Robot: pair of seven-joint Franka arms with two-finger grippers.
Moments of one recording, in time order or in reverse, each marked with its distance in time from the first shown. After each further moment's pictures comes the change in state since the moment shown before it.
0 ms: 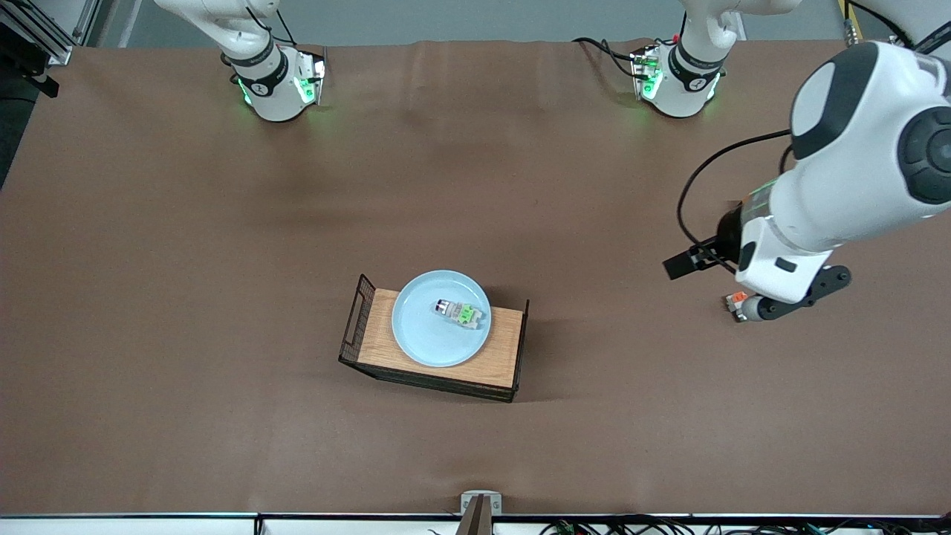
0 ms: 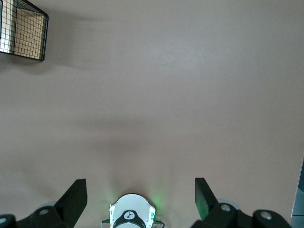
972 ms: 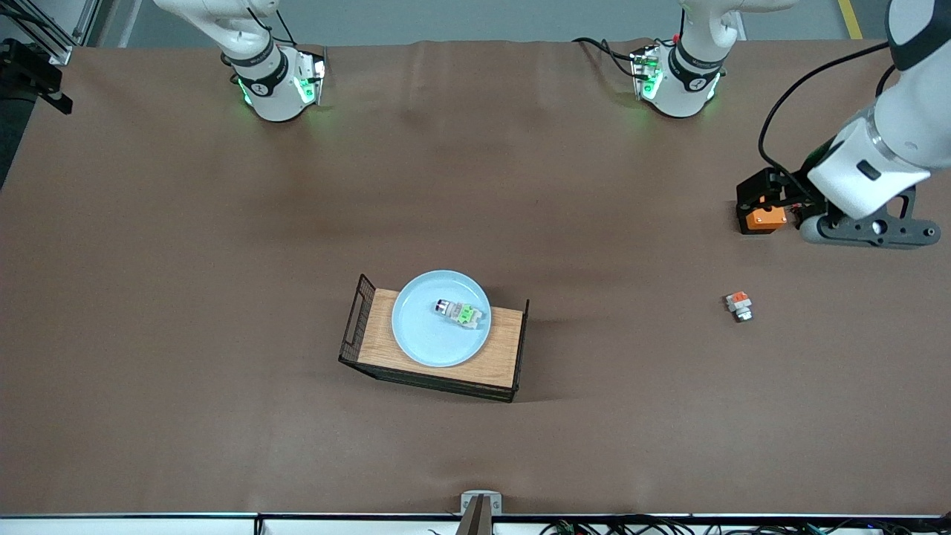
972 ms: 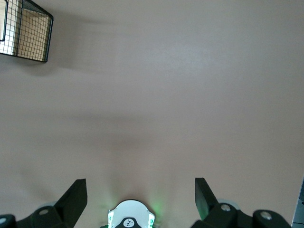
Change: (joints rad) left arm 0.095 -0.299 0.001 -0.290 0.042 0.037 0.509; right arm 0.030 0.044 0.007 0.001 0.000 0.037 0.001
